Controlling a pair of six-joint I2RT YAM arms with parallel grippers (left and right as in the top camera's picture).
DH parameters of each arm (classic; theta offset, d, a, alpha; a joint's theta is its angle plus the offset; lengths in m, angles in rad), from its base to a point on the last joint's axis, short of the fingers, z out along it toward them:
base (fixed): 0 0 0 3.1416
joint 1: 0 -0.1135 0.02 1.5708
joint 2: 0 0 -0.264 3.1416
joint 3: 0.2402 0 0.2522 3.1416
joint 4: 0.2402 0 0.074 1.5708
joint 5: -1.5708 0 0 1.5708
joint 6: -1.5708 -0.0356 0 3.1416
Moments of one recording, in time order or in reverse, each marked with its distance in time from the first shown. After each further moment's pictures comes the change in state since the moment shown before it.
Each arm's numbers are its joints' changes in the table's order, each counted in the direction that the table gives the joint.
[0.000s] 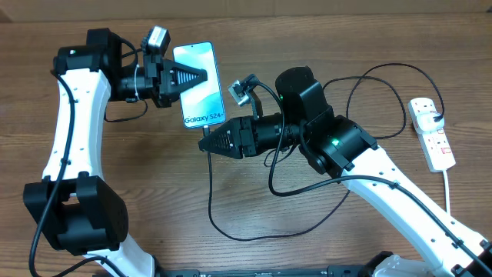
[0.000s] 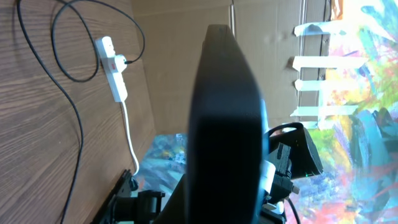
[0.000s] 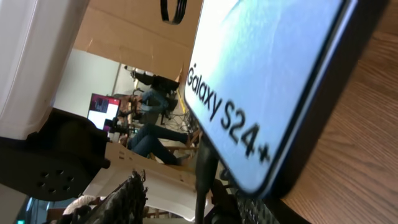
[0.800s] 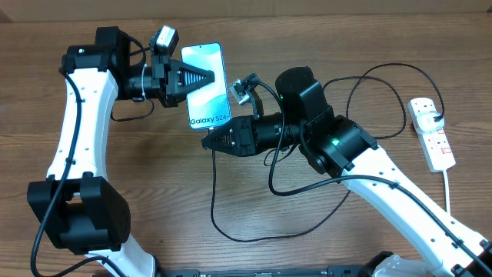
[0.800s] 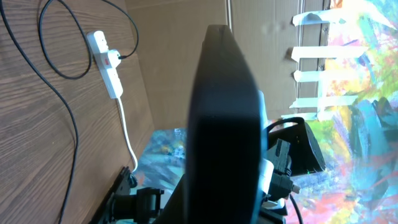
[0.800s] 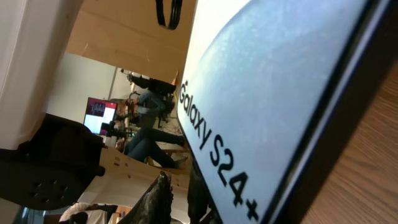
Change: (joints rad) left arm 0.033 0.000 0.000 -0.022 -0.012 0.003; right arm 0.000 0.000 0.000 0.009 -0.019 -0.003
